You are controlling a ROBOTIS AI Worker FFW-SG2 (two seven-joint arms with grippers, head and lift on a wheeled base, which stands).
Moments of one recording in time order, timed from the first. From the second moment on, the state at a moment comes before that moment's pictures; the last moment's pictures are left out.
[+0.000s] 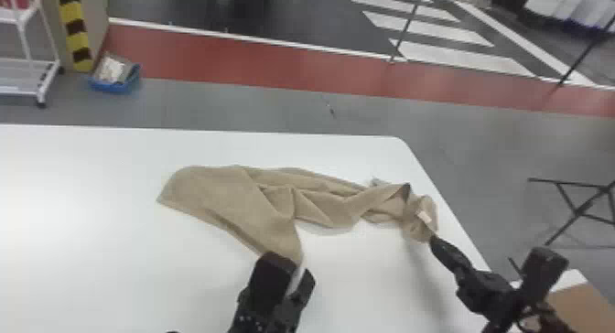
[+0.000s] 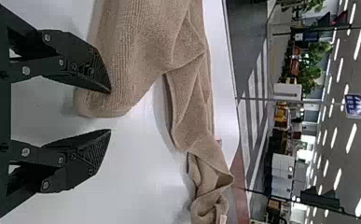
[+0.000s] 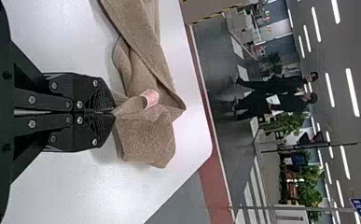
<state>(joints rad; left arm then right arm) -0.02 0.11 -0.87 -1.65 0.25 0.40 0.24 0.37 -0.09 -0.67 -1.84 -0.29 0.42 0.55</state>
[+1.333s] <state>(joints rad) 0.15 0.28 -0.52 -2.11 0.23 0.51 0.33 0.32 -0.09 -0.71 -2.03 -0.31 0.59 0.54</state>
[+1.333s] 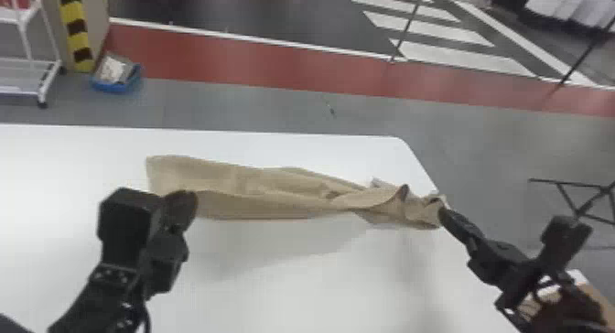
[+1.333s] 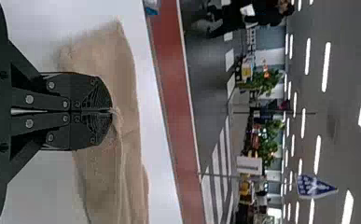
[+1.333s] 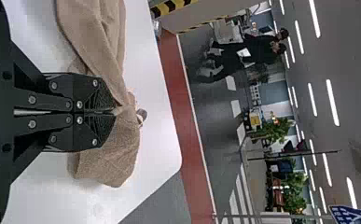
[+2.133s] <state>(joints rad) 0.20 0.39 -0.07 -2.29 0.44 0.55 0.35 0.10 -0.19 -0.67 -1.94 -0.27 0.80 0.39</state>
